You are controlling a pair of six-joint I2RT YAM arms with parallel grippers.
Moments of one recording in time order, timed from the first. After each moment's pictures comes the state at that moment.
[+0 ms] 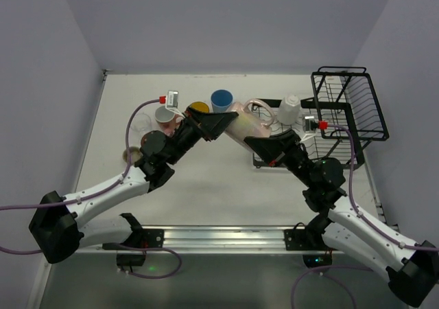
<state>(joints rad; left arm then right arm) -0.81 1.16 0.75 0.80 0.05 -1.02 0.68 0.73 0.46 0.71 -0.22 1.01</state>
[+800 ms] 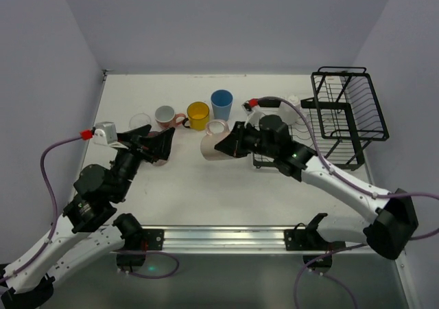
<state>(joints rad) -0.83 0.46 0.74 -0.04 -0.46 -0.43 0.76 1.18 0.90 -0.02 -0.25 0.75</state>
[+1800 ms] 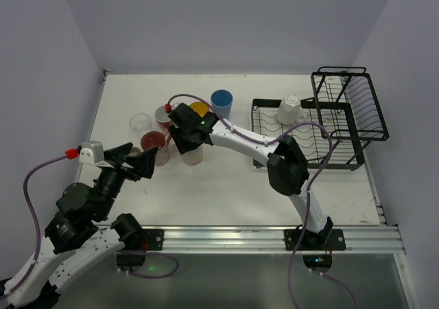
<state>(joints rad) -0.82 0.21 0.72 -0.39 -0.51 -0.35 0.97 2.19 1.95 -0.71 0.08 0.37</state>
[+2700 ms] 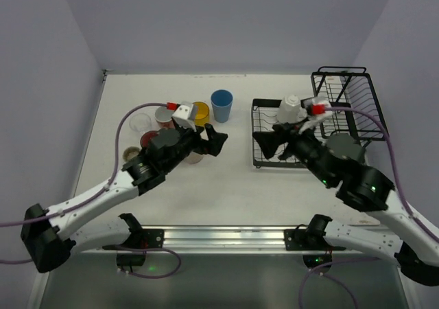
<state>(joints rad) -0.83 0.96 0.80 0.02 -0.20 -0.42 0.97 0.89 1.22 -0.47 0.34 0.37</state>
